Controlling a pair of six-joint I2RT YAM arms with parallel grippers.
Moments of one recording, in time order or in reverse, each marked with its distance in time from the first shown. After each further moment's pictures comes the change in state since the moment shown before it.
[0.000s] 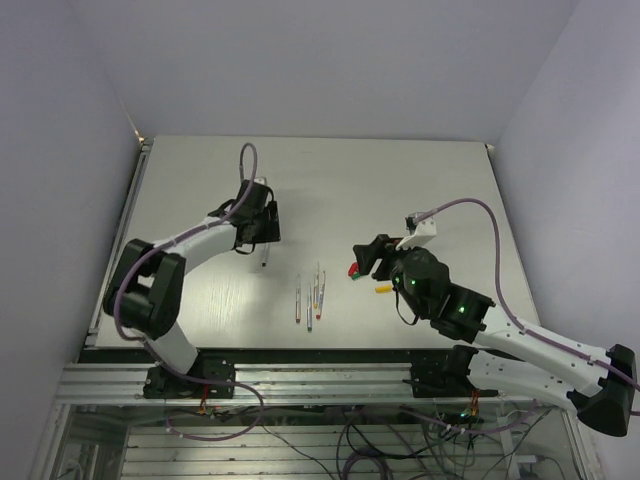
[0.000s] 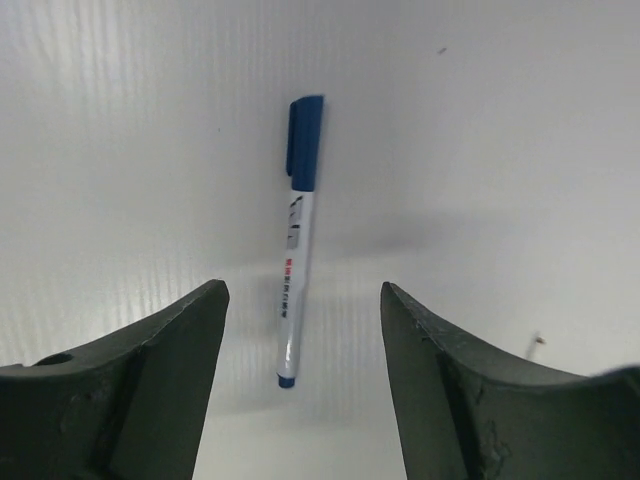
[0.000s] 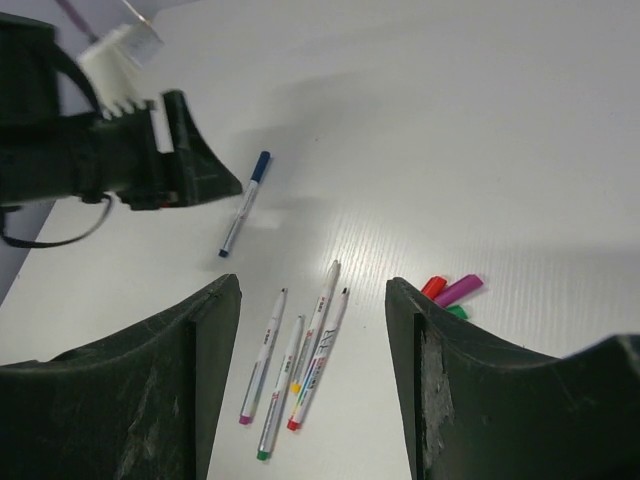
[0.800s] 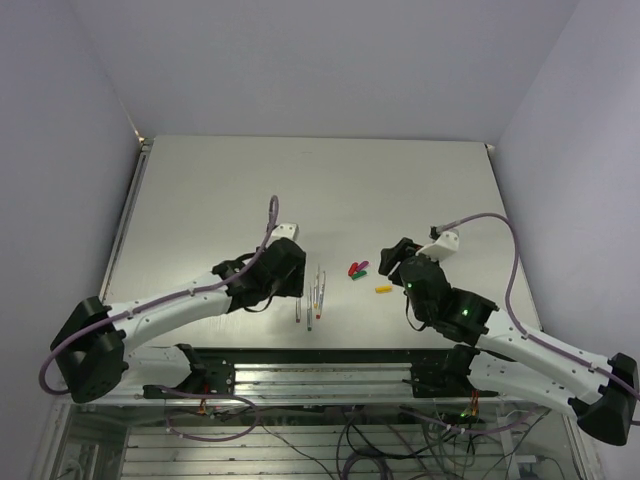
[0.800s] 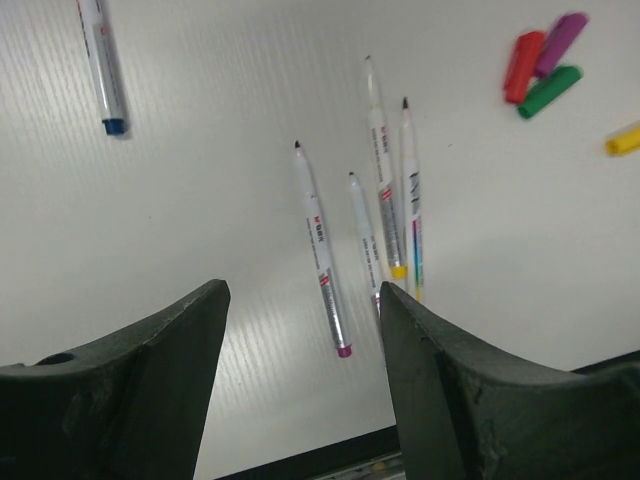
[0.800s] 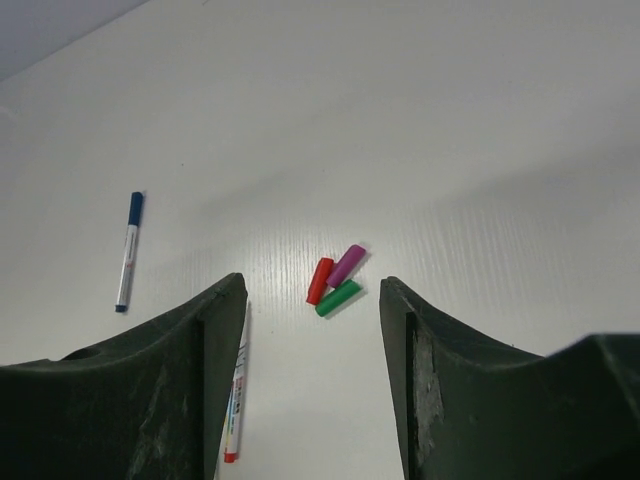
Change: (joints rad) left arm -0.483 -0.477 -0.222 -0.180 -0.192 -0.214; right arm -0.053 -0.035 -0.054 -0.207 0.234 0.240
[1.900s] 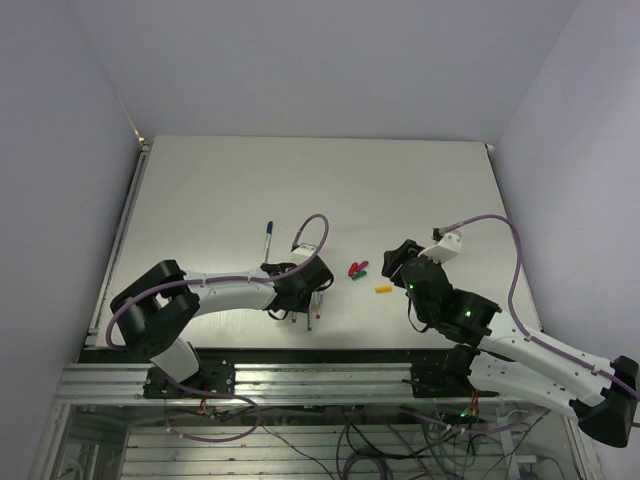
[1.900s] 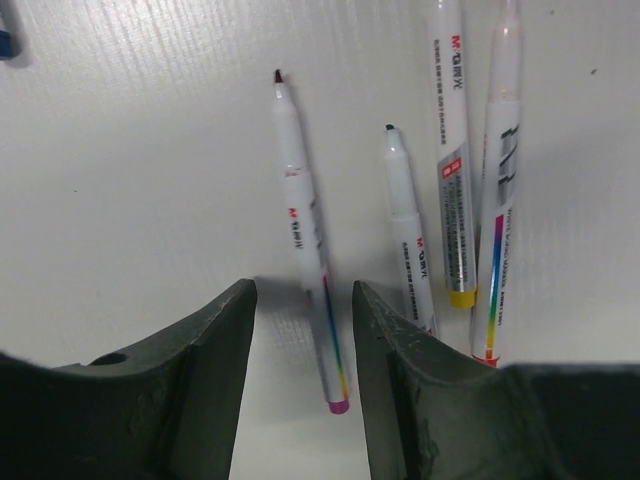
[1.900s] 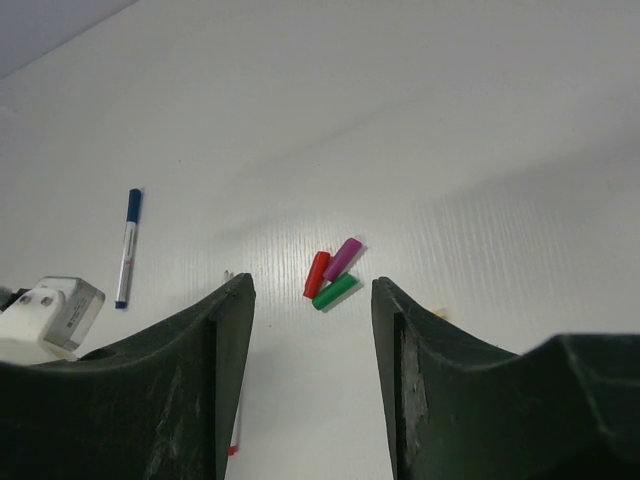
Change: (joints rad) left arm -0.105 0.366 0.042 -0.004 -0.085 -0.070; right arm 0.000 -0.027 -0.003 -0.047 -0.005 0.037
